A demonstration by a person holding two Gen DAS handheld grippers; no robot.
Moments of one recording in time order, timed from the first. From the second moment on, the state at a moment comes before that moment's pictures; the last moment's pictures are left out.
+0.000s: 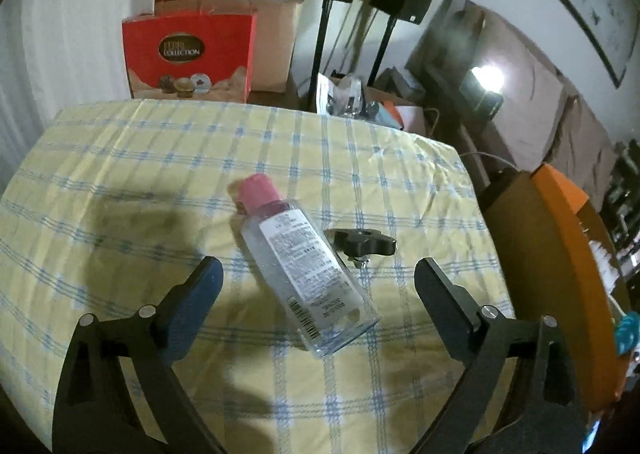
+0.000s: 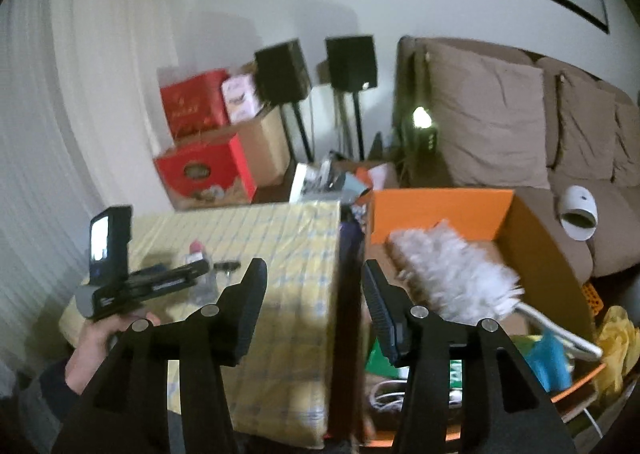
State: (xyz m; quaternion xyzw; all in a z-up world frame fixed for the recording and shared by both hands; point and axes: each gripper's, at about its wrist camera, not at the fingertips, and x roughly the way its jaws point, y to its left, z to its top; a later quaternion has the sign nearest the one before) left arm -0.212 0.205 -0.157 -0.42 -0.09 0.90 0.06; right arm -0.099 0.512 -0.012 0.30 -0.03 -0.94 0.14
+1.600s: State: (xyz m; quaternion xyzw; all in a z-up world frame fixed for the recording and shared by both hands) left arm -0.187 0.119 -0.163 -0.42 -0.11 0.89 0.14; right arm -0.187 0.360 -0.110 0.39 0.03 -0.90 0.18
